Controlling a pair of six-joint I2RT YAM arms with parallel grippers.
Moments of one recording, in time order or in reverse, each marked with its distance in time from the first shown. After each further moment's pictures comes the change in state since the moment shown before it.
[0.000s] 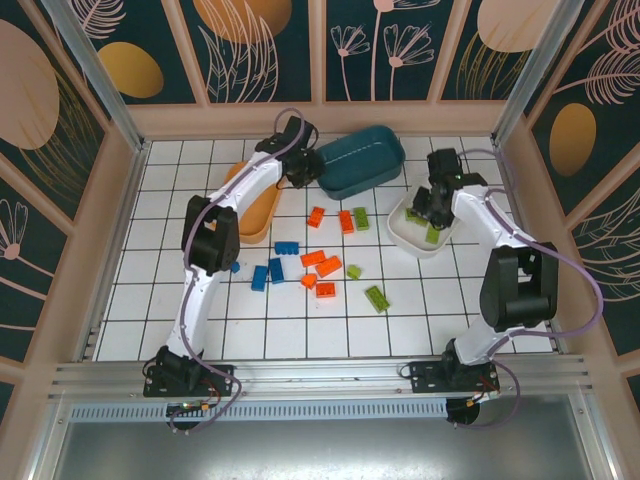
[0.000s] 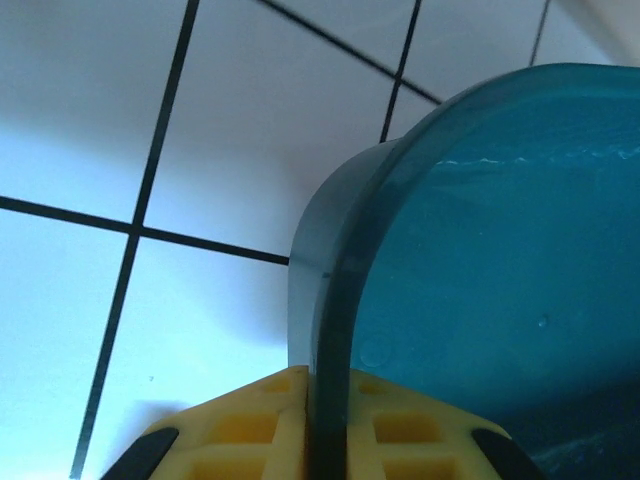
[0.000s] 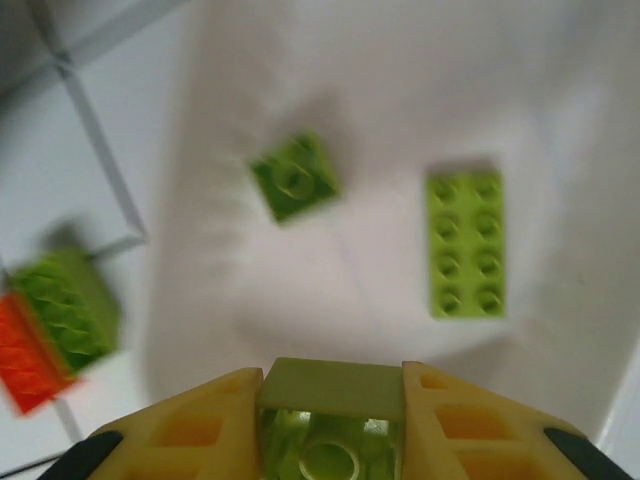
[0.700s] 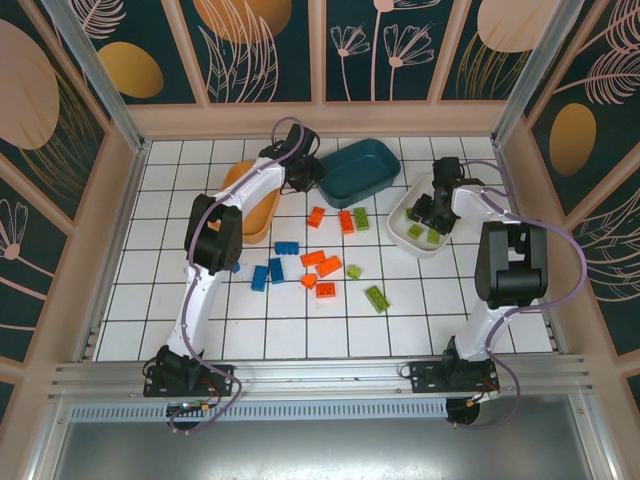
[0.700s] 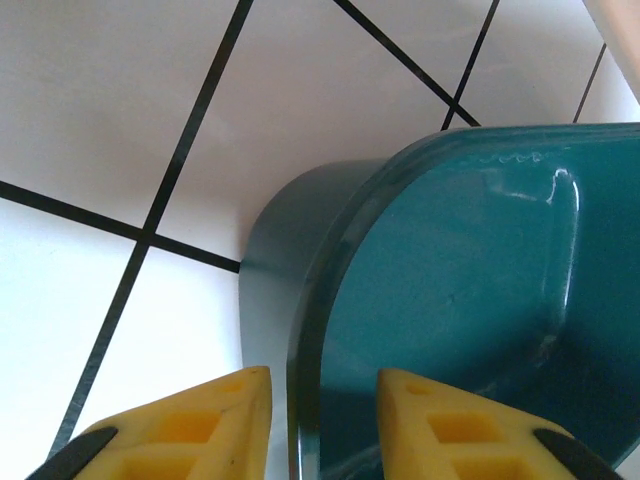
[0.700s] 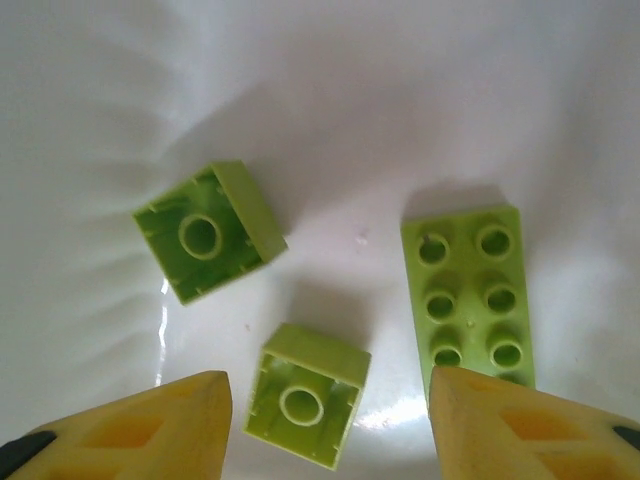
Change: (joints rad) left arm -0.003 0.020 -0.052 0.084 -0.027 -0.142; right arm -0.072 0.157 0.022 0.110 -0.072 -0.031
